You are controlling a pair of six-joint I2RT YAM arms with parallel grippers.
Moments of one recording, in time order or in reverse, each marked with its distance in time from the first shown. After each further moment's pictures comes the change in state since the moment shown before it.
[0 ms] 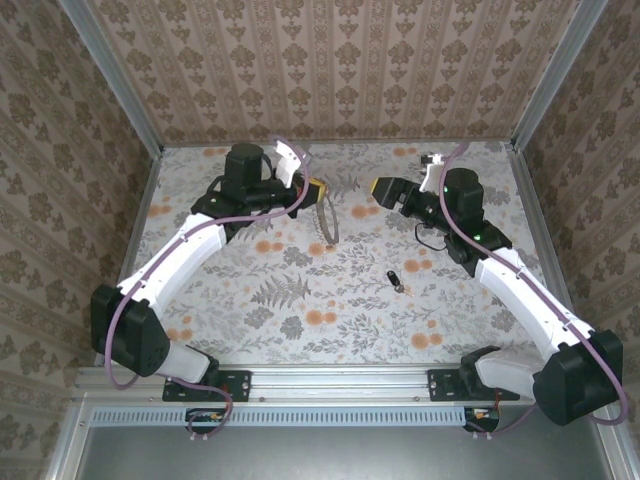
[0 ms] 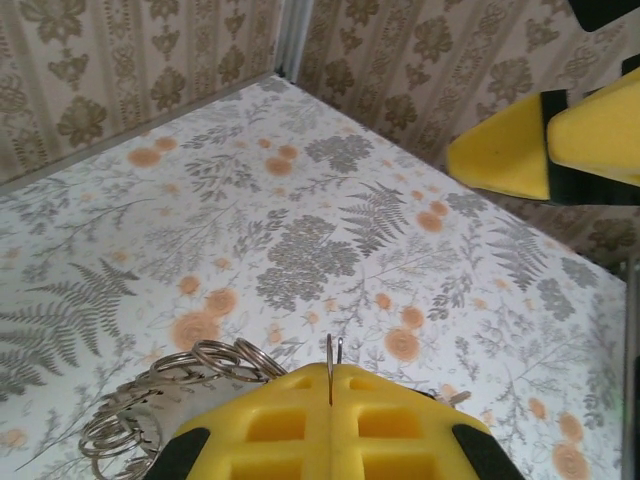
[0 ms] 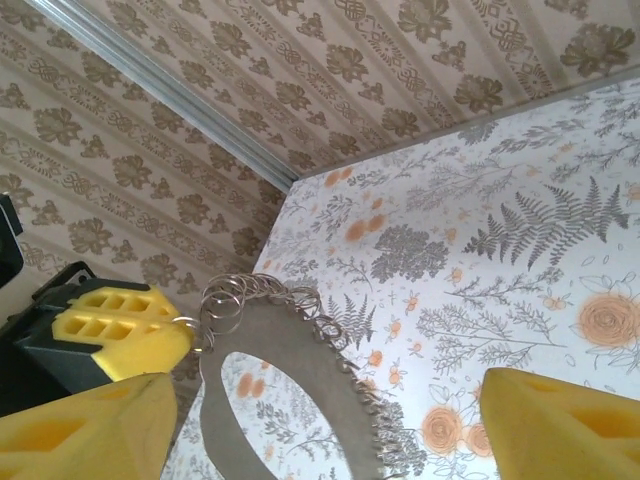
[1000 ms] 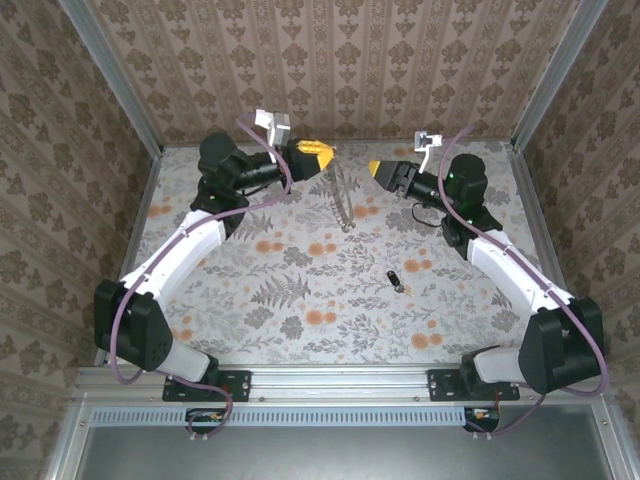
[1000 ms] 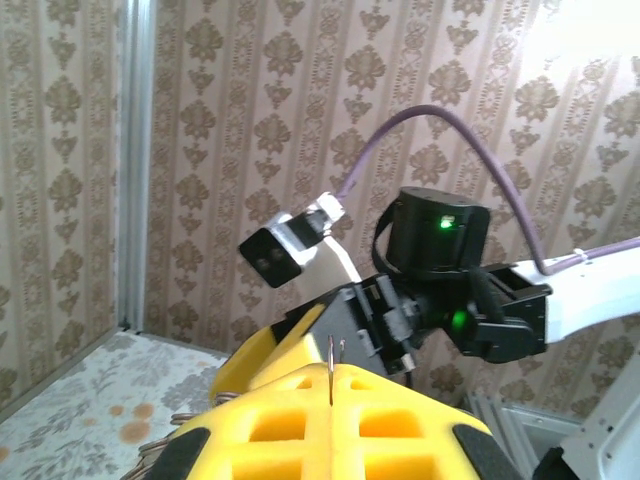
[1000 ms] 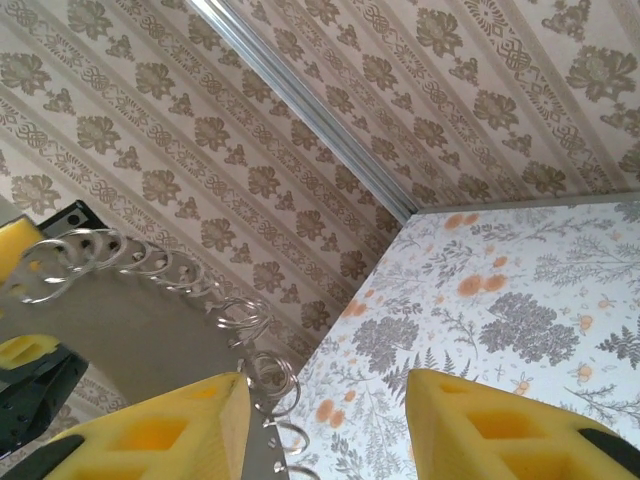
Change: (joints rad) left arm 0.033 0.031 -0.001 0.779 0.397 -0.417; right arm -0.080 0.163 0.034 0.395 -0.304 0.072
